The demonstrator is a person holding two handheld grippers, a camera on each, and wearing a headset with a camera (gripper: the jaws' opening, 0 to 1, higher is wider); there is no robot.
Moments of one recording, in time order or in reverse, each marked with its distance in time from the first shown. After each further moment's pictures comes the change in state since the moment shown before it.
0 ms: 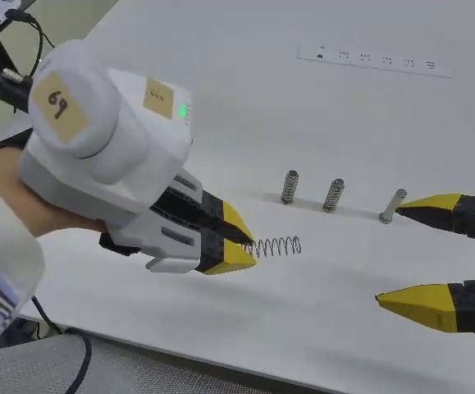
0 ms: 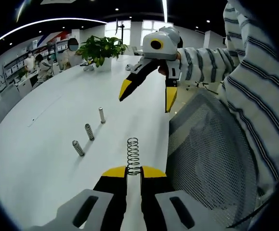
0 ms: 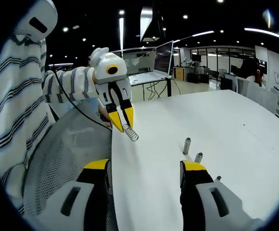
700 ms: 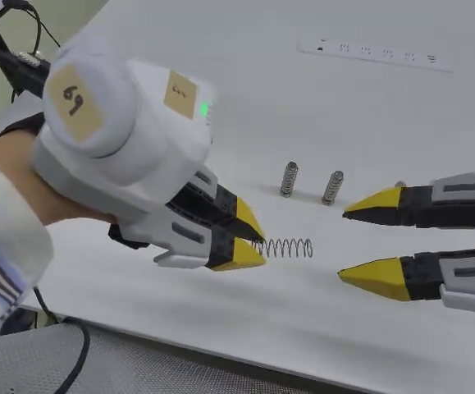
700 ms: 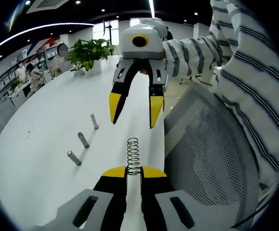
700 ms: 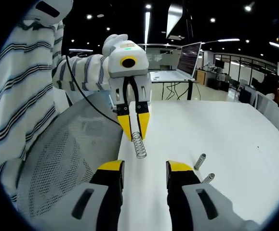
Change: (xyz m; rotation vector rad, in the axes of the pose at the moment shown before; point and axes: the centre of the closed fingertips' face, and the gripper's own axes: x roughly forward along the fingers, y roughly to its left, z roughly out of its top) left arm 0.009 -0.011 0.010 0.101 0.005 -0.034; right arm 0.027 0.019 0.010 -0.169 0.045 0.136
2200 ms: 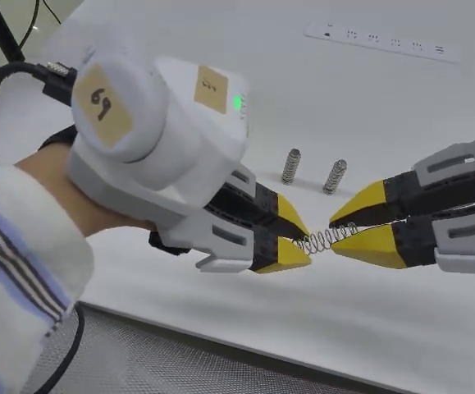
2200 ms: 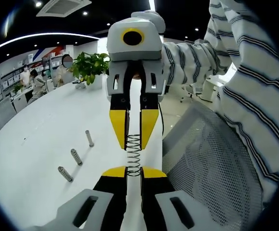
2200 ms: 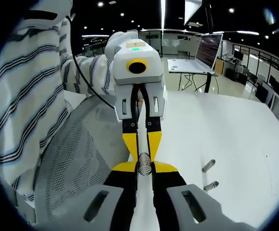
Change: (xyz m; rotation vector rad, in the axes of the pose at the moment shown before) left arm 0.023 -0.009 0.031 -0.047 -0.175 0.005; right arm -0.002 0.016 0.014 -0.062 0.203 0.147
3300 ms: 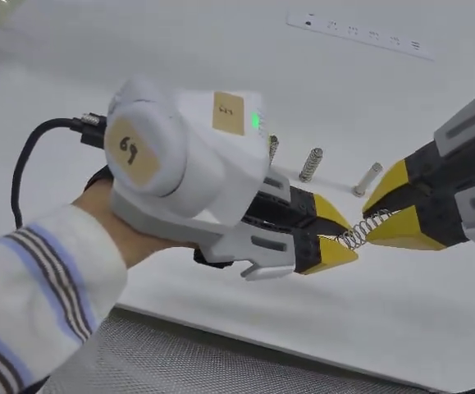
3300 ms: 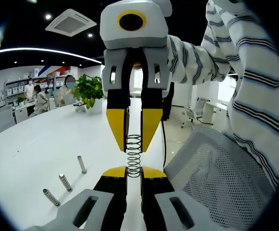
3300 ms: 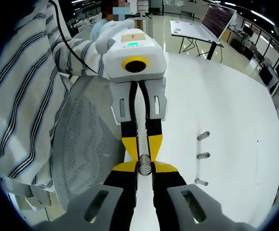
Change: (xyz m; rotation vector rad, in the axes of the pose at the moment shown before) left arm 0.034 -0.009 0.036 -0.017 -0.266 0.008; right arm -0.031 -0.001 -0.020 0.025 0.401 -0.024
